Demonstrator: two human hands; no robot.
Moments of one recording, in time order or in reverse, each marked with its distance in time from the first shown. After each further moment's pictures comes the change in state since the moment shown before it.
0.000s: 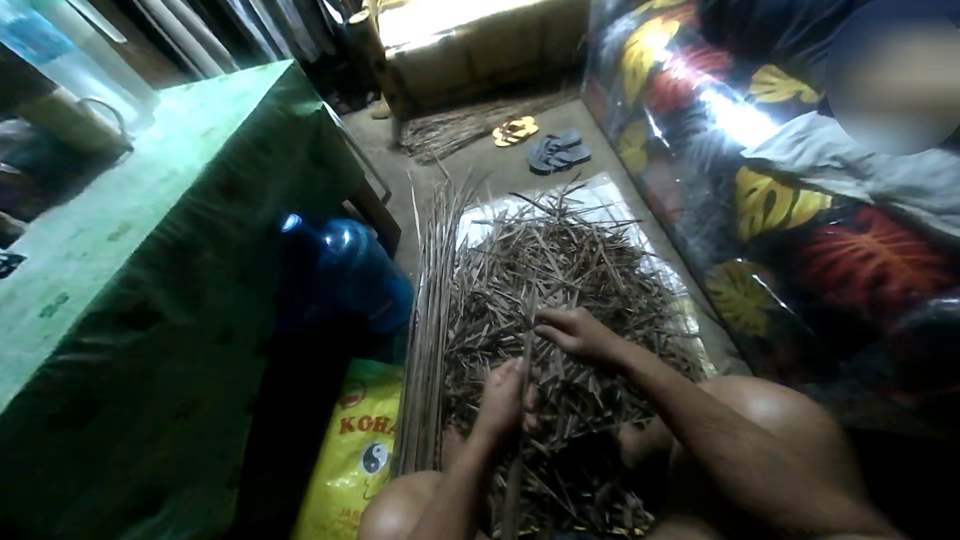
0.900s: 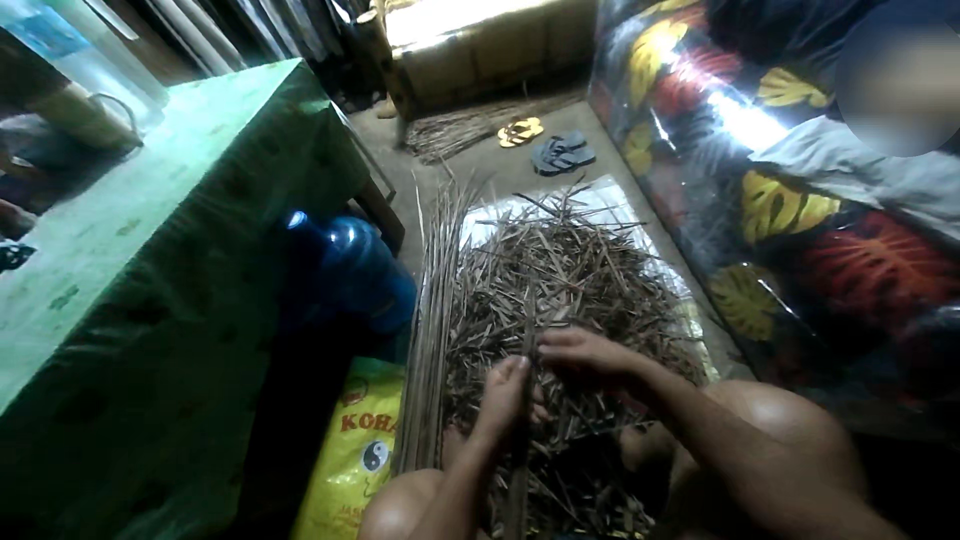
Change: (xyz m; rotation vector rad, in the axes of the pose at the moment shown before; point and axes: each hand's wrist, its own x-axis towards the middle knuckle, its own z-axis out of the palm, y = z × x) left_hand 0.005 -0.001 -0.003 0.098 0.048 0.032; right_hand -0.017 -0.029 0.003 0.710 -0.264 0.401
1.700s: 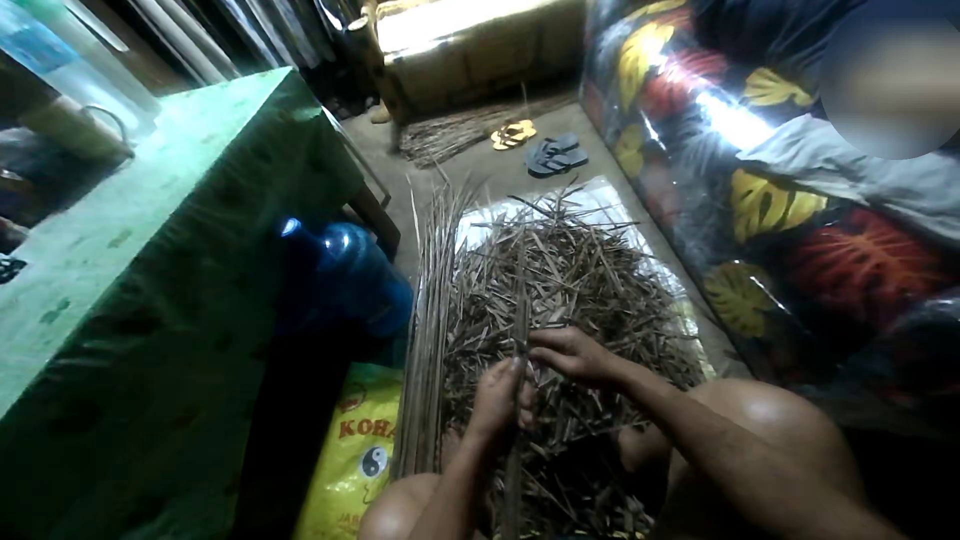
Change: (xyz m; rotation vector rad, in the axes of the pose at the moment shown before) left_hand -0.004 0.003 0.000 -0.149 -0.033 -0.014; right_hand 0.013 0.020 -0.004 -0.539 0.151 -0.519
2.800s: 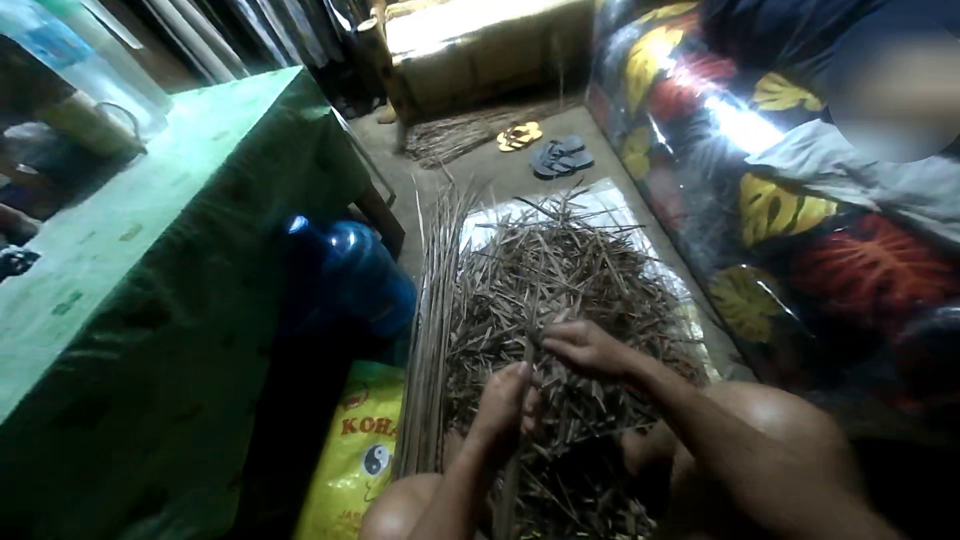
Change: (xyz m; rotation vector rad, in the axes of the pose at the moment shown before) left_hand -0.003 -0.001 -0.006 -0.026 -0.077 -0.050; right_hand 0.003 -0.006 -0.016 0.041 -0.047 0.144
